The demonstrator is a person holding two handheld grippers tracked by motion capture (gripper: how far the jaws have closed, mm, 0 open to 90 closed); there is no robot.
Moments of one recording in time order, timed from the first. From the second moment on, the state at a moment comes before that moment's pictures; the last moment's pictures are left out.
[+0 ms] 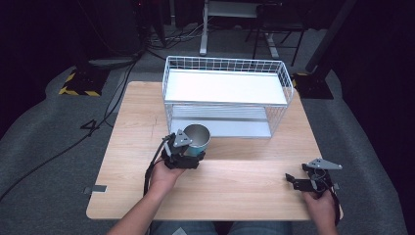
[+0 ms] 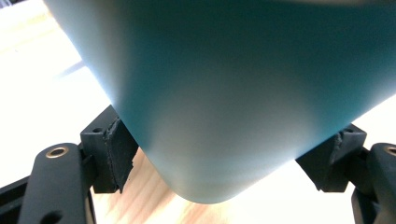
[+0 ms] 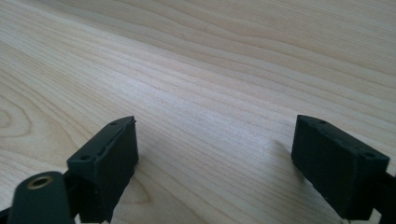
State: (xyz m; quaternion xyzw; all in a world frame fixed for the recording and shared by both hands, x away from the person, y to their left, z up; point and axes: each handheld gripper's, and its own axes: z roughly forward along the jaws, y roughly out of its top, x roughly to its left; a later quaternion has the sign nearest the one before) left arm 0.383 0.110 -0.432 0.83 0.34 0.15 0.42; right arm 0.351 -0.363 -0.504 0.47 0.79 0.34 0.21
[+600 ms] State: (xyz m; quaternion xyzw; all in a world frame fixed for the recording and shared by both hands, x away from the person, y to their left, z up) left arm 0.421 0.084 -0.430 0.81 0.37 0.14 0.44; right arm 0.351 -0.363 -0.504 0.47 0.79 0.34 0.21
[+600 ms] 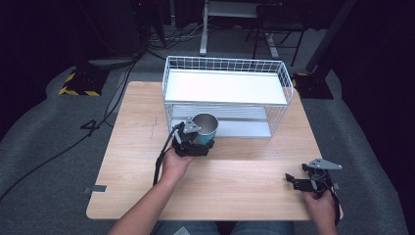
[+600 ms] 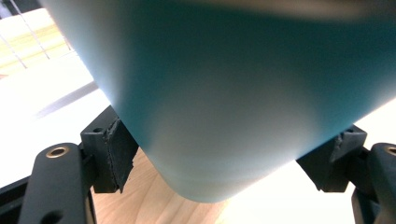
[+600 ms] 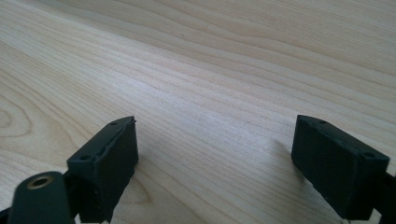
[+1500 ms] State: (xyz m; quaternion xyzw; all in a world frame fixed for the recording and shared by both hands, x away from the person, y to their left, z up) left arm 0.478 0.033 -0.448 0.78 0.40 0.17 0.46; right arm 0.351 -0.363 -0.504 0.46 0.79 0.34 0.21
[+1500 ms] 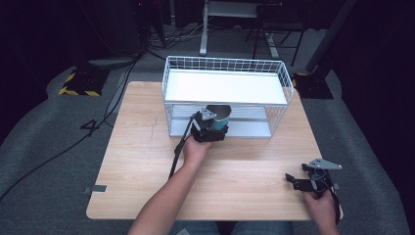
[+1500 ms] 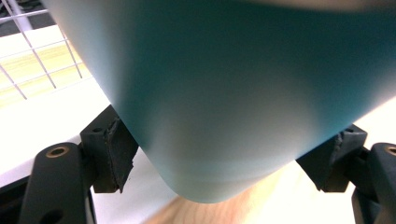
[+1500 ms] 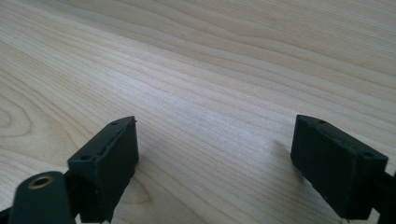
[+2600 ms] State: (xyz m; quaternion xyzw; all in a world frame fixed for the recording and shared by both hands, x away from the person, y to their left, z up) left arm 0.523 0.003 -0.476 0.76 0.45 0.20 0.43; right arm 0.351 -0.361 -0.504 0.46 0.79 0.35 0.20
